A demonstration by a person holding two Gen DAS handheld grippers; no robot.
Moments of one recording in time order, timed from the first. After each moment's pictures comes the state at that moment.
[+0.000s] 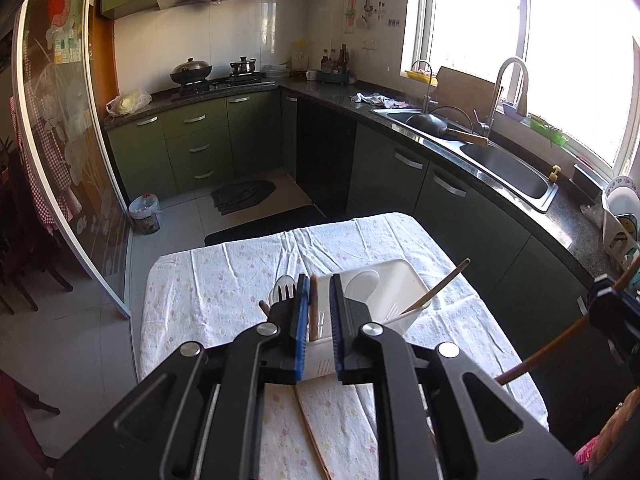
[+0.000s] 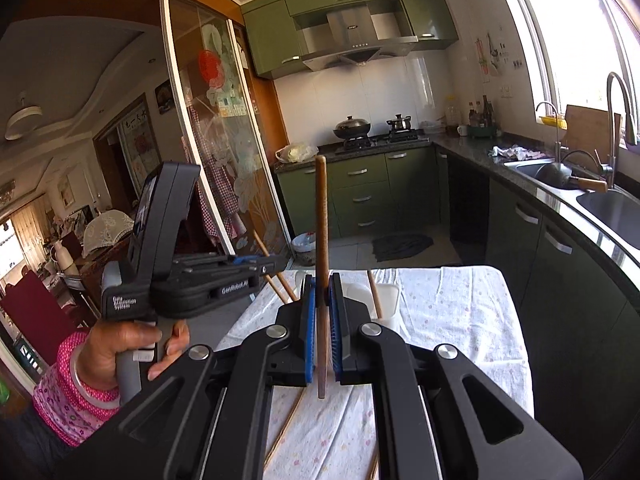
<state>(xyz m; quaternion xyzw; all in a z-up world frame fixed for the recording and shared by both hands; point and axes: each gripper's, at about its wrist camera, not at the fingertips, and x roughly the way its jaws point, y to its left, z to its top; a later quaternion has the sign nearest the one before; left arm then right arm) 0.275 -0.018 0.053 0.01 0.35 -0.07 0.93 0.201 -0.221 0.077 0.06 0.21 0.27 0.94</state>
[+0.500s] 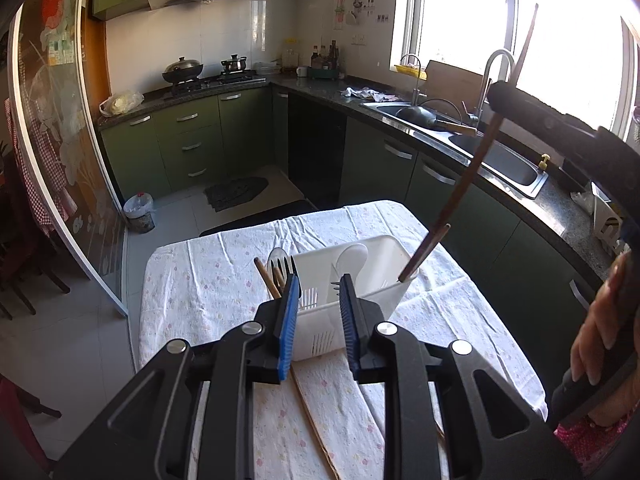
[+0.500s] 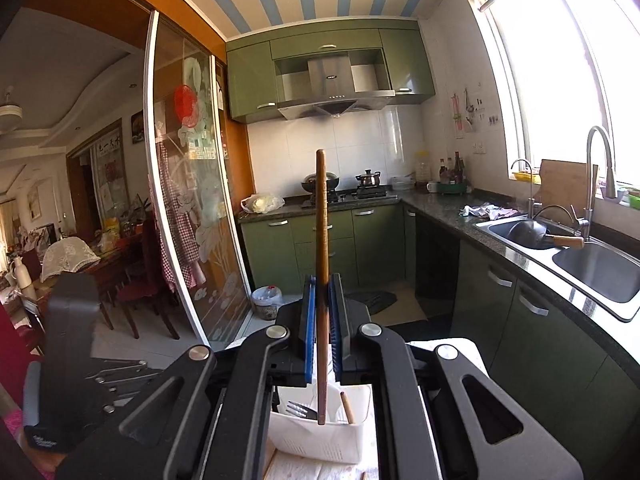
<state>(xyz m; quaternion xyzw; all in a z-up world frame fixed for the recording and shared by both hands) 0.248 -0.017 0.047 0.02 0.36 -0.09 0.93 0.262 -0.187 0.103 0.04 0.14 0.20 0.97</state>
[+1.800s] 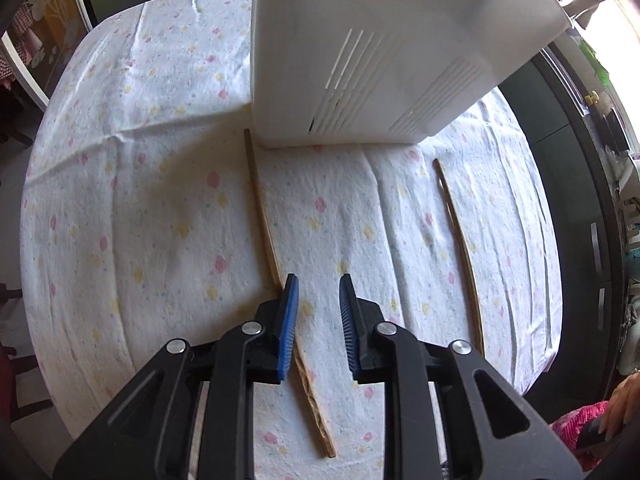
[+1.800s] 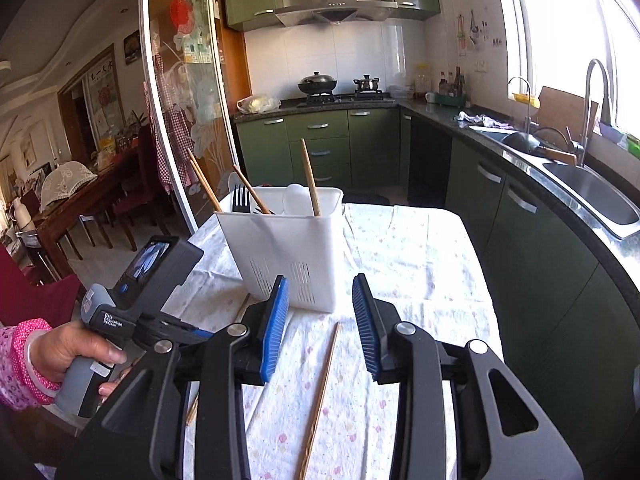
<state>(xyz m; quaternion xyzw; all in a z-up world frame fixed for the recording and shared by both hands) 0.269 -0.013 -0.151 -0.06 0.62 -0.08 0.78 0.194 -0.244 -0.037 0.00 0.30 0.21 0.93</state>
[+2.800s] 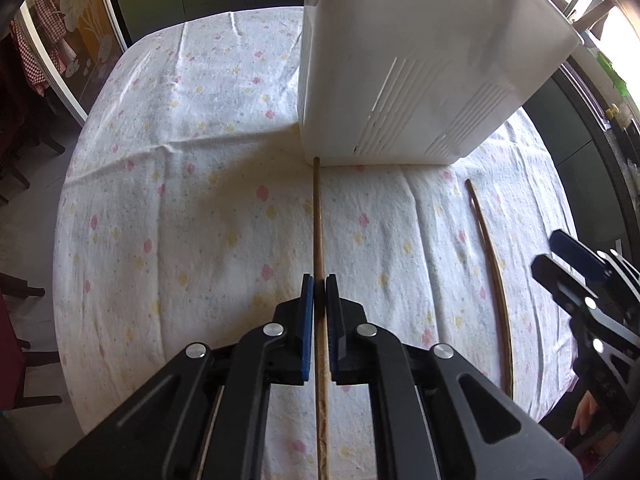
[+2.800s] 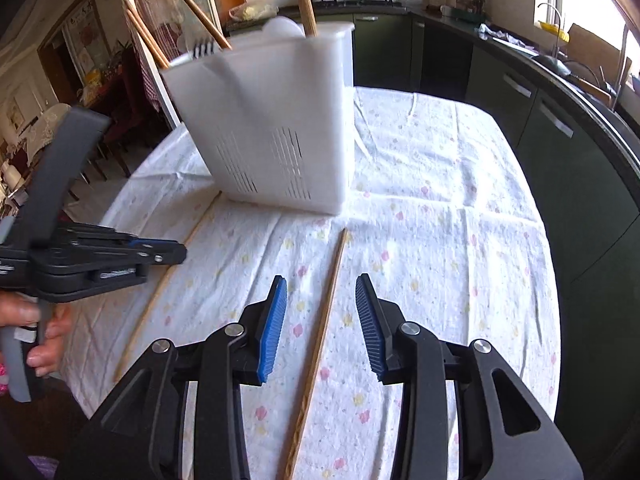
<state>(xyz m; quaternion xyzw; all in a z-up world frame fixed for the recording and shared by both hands) 0.256 -0.011 -0.141 -0.04 0.58 -0.03 0.81 0.265 -0.198 -0.141 -0.05 0.48 0.19 0.85</state>
